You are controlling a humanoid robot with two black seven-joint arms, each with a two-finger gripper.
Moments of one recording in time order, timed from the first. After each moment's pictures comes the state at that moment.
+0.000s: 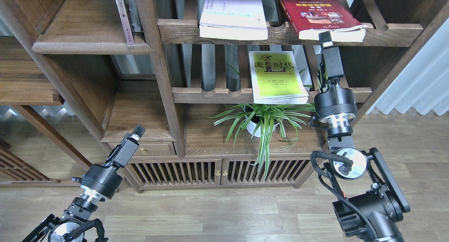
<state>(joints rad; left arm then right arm) 0.04 0.17 -1.15 -1.25 0.32 -0.49 -0.18 0.18 0.02 1.40 1.54 -0.15 0.12 0.24</state>
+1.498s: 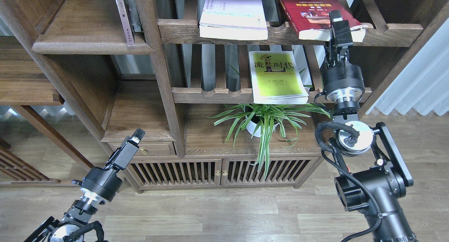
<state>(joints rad) 0.06 0.17 -1.14 -1.25 0.31 -0.49 -0.18 0.30 -0.02 1.43 1.48 -0.07 -0.02 0.24</state>
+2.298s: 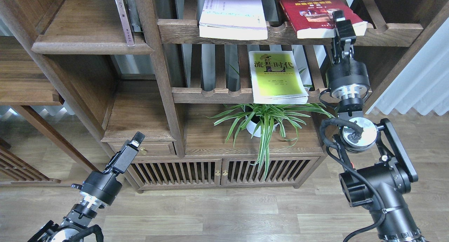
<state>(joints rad) 0.07 0.17 -1.15 -1.25 0.31 -0.49 -0.18 0.30 -0.04 1.43 1.48 -0.07 0.07 0.25</state>
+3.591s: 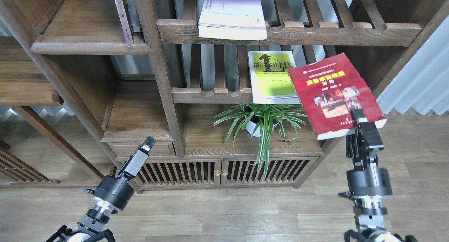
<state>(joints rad) 0.09 0.11 -1.10 -1.25 0.28 -0.49 -0.18 -0.43 -0.10 1.41 1.61 0.02 0.58 0.25</state>
